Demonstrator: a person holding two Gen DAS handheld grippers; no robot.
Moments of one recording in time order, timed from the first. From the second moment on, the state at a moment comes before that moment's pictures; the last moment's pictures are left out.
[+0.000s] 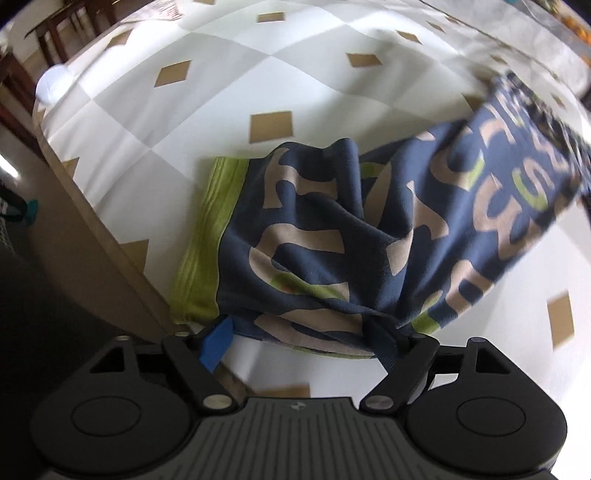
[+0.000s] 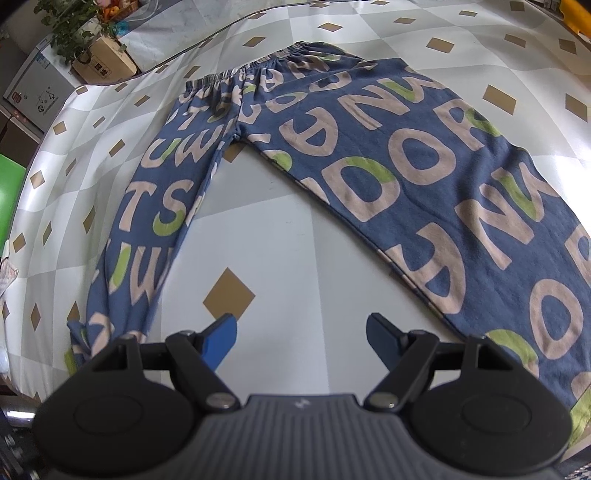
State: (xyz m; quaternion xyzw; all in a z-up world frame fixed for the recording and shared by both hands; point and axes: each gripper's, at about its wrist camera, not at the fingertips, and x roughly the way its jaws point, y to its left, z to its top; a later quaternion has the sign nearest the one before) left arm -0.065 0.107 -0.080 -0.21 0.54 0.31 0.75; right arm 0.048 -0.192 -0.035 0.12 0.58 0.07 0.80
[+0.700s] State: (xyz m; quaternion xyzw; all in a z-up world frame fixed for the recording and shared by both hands) left arm 0.011 0.142 -0.044 -0.20 0.52 0.26 0.79; right arm 0.048 -0.162 -0.024 0.11 0.58 0.12 0.80
